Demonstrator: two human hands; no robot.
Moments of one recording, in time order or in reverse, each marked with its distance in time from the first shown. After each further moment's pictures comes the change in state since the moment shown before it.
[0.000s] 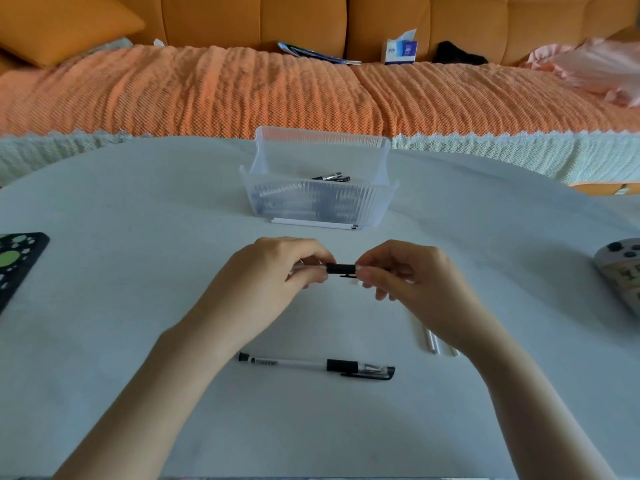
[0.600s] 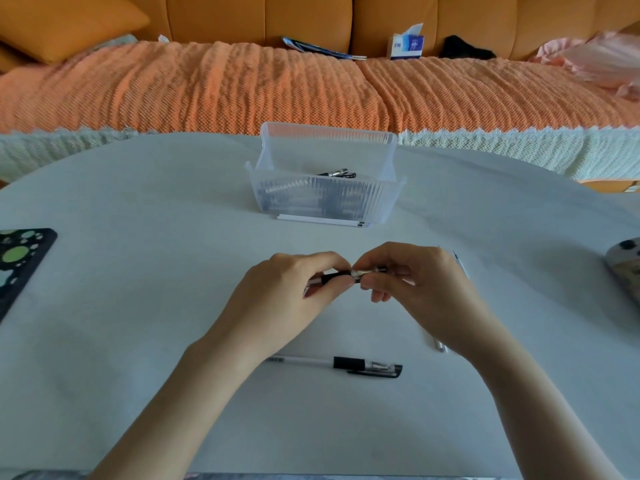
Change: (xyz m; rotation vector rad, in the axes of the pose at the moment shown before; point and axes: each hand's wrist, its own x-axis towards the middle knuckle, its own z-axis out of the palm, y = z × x) left_hand -0.009 -0.006 0.020 -0.004 0.069 0.065; right_hand -0.005 -0.011 0.005 -0.034 -0.022 -0.059
